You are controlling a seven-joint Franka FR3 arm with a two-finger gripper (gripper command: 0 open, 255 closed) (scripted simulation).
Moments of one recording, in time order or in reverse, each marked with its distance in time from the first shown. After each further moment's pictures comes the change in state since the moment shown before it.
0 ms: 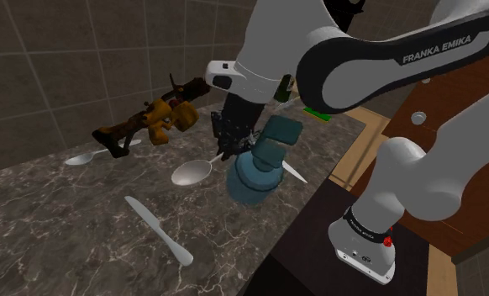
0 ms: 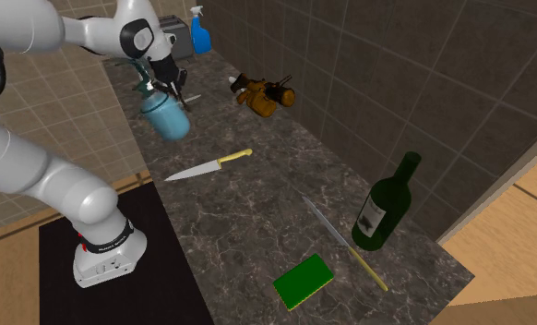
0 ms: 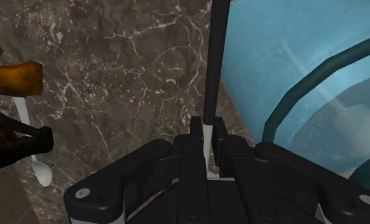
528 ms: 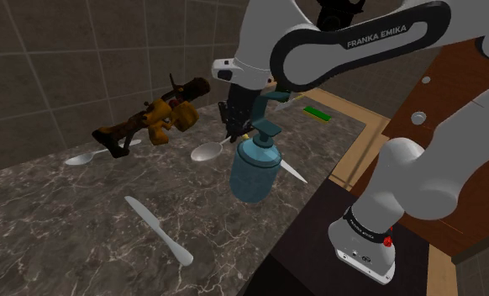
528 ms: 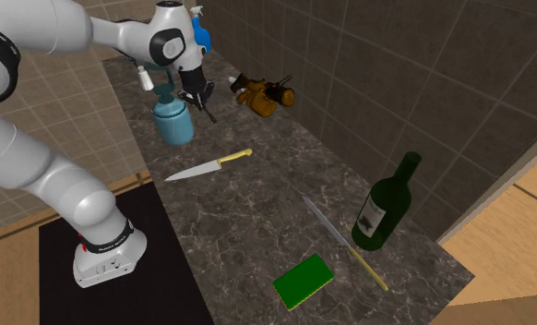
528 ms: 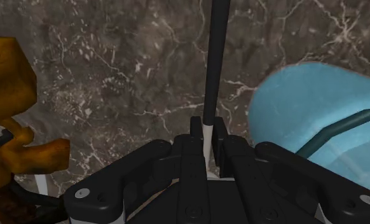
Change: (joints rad) arm -0.087 0.068 -0.135 0.032 -0.034 -0.057 -0.201
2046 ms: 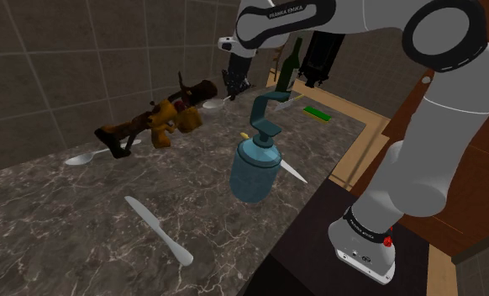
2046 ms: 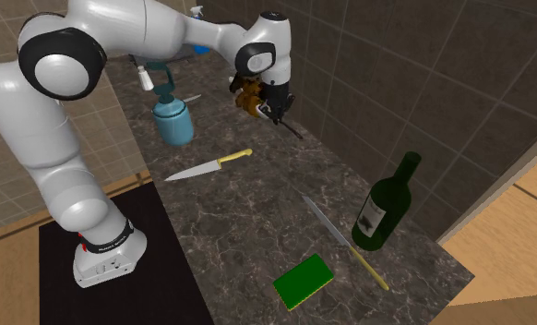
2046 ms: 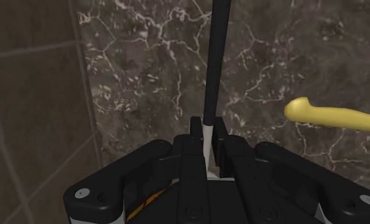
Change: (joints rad) arm -0.227 0.436 -0.260 0.491 0.067 -0.061 -0.511
